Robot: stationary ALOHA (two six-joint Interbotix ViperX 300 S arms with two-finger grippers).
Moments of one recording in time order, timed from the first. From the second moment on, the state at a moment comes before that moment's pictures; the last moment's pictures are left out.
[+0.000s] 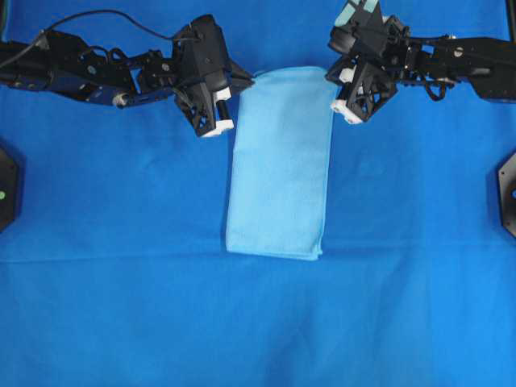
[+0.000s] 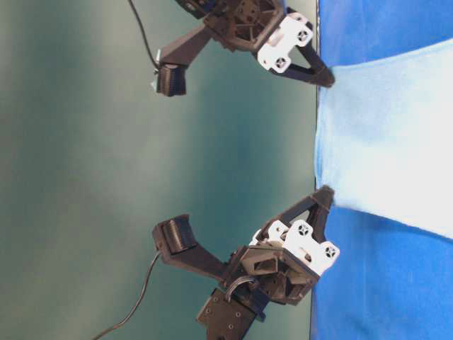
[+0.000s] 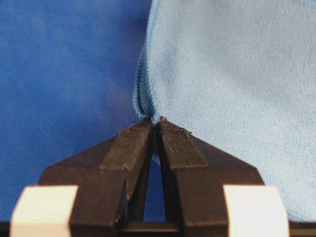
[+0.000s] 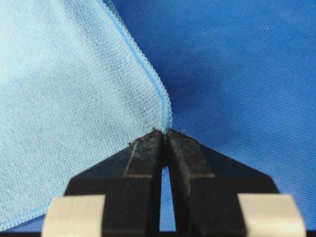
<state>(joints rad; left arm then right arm) 0.36 0.21 0.67 -0.02 -0.34 0.21 -0.48 0.00 0.76 -0.41 0.10 0.42</state>
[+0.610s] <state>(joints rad) 0.20 0.05 0.79 -0.02 -0.26 0.19 -0.23 -0.09 0.78 -0.32 0.20 0.46</state>
